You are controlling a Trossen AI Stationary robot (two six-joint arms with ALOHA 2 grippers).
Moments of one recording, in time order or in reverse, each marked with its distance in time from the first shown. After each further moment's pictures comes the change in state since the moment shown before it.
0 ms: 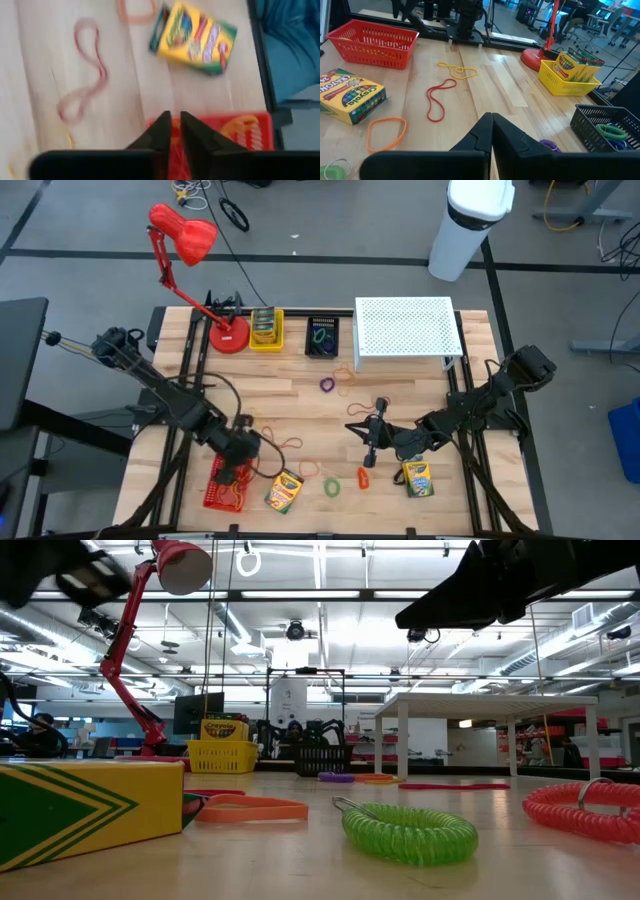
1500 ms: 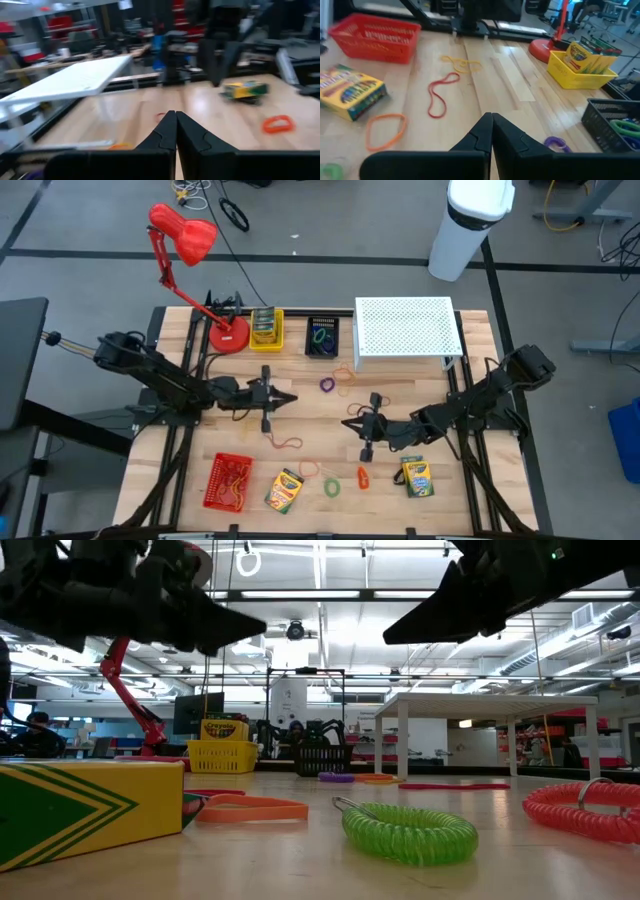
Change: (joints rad) left arm 0.458 0.066 -0.707 1.875 -0.187 0.644; right arm -0.078 0.000 0.010 -0.044 -0.122 0.020
